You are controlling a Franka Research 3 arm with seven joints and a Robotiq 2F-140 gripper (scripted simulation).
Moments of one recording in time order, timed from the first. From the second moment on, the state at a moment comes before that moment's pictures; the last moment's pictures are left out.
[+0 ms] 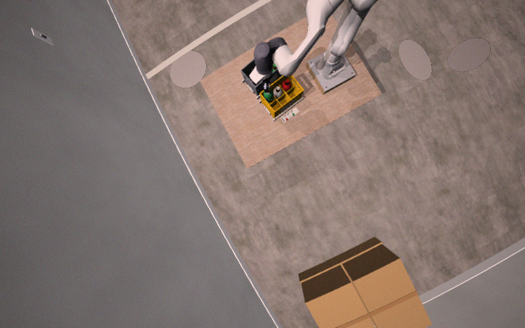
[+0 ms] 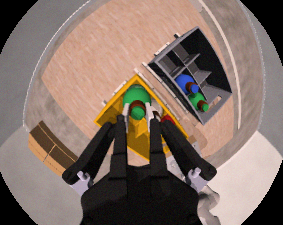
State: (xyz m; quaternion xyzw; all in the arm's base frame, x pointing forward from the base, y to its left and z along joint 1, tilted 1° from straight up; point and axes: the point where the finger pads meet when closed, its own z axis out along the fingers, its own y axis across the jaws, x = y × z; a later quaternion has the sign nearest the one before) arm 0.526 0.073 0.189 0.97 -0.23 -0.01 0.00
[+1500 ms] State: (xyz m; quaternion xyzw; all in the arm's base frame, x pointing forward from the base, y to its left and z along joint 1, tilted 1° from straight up) arm 0.525 0.074 0.149 0.97 -0.23 -0.01 0.00
